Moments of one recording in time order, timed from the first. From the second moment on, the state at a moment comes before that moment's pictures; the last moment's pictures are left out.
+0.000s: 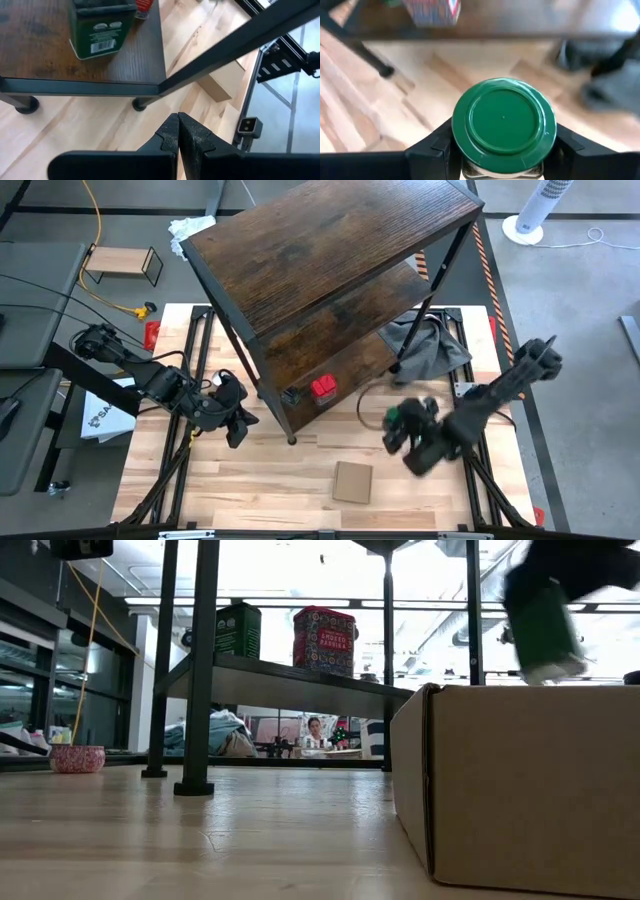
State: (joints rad) left arm -0.54 1.07 1.06 -0.84 -0.38 -1.08; right arm 0.70 1.49 1.13 -1.08 0.77 1.55
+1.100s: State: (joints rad) left arm -0.51 1.07 1.06 -0.88 -0.34 -1.10; right arm 0.74 1.55 1.16 -1.14 0.67 1.62
